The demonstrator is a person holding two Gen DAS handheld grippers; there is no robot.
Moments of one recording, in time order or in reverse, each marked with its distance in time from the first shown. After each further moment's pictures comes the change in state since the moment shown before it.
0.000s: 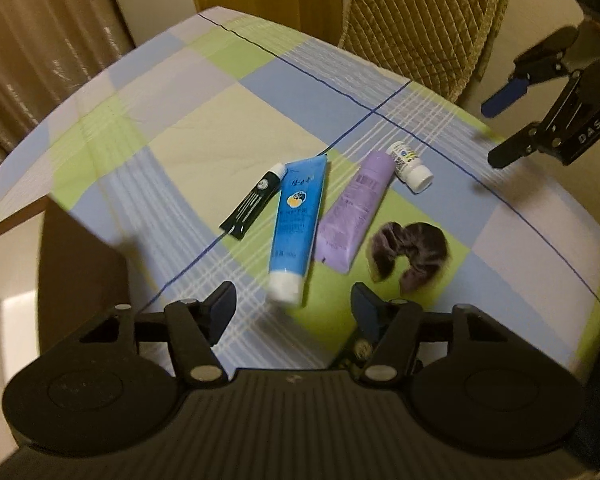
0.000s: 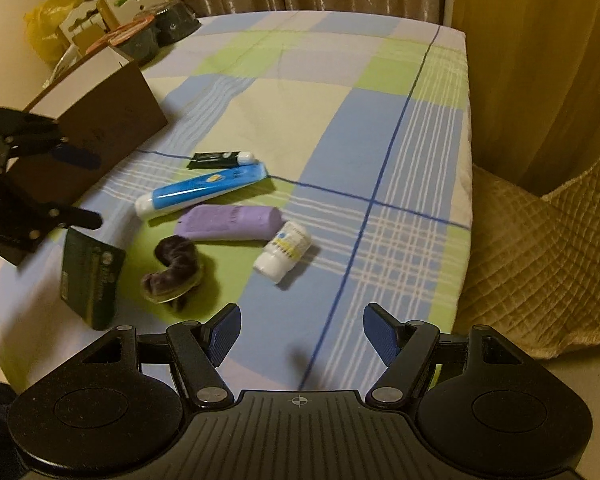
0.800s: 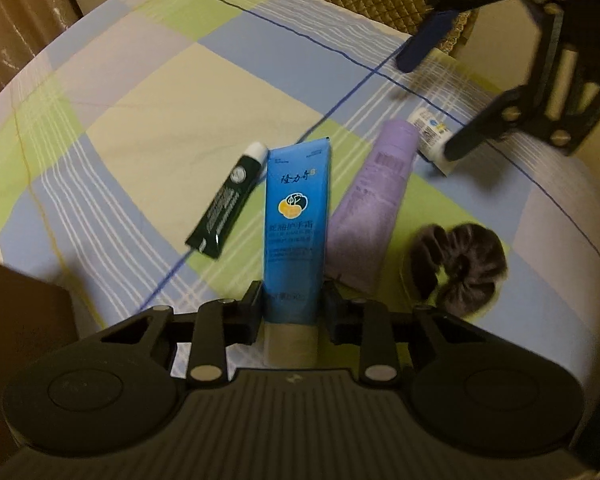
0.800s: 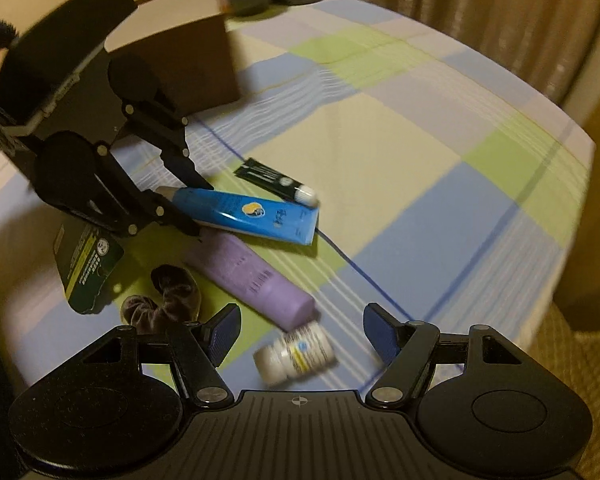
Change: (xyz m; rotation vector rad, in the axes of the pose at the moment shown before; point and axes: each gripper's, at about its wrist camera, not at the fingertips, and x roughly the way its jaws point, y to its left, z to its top) left arm 0.071 0.016 0.013 0.056 0.089 -0.113; right arm 0.067 0.033 0.066 -0.464 0.076 0.130
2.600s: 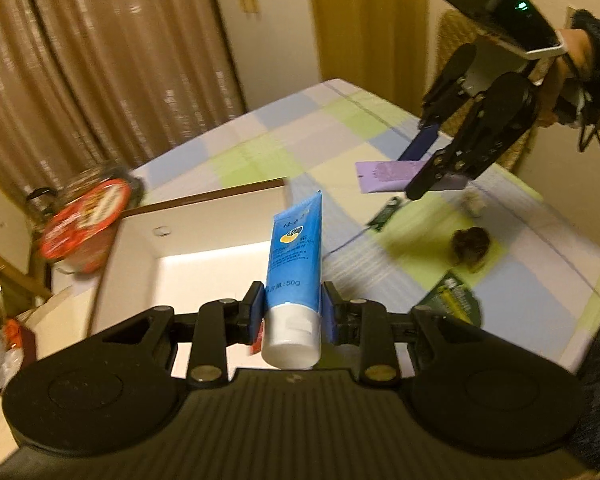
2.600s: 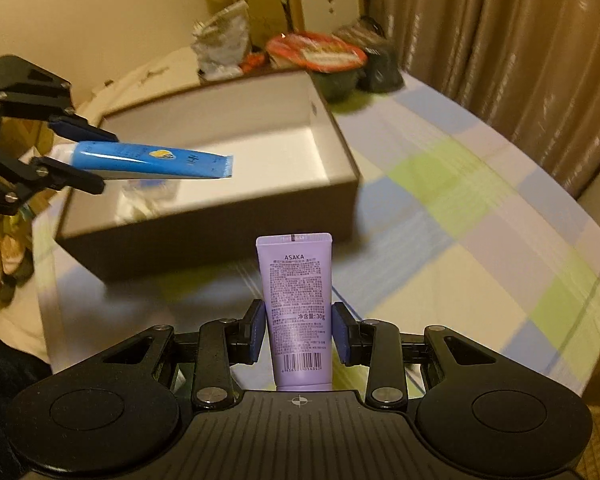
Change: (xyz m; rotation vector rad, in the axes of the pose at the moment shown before) left arm -0.253 0.031 -0.145 -0.205 -0.304 0.319; right arm -0.037 0.116 0.150 -0.029 -0.106 0.040
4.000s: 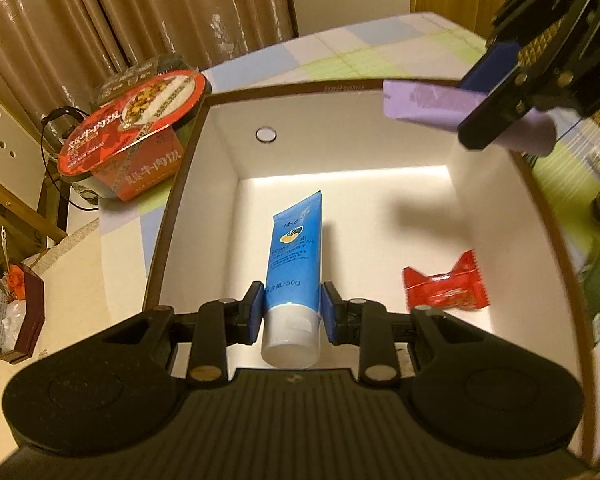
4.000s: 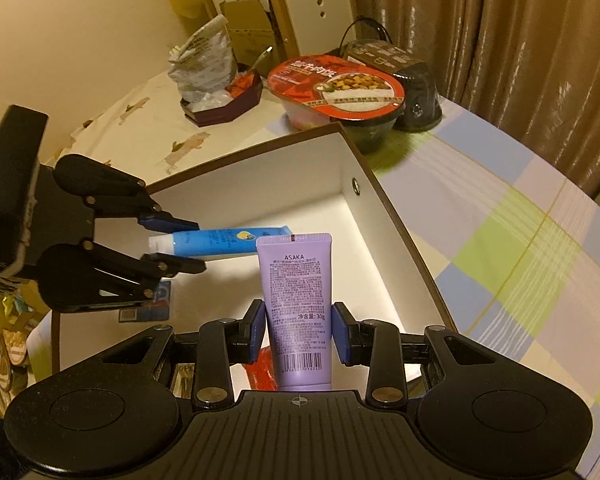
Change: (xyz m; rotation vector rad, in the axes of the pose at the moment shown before) left arm 0.132 0.143 -0.048 -0.067 0.169 0.034; right arm 0.107 0.017 0.131 0.144 0.021 0.006
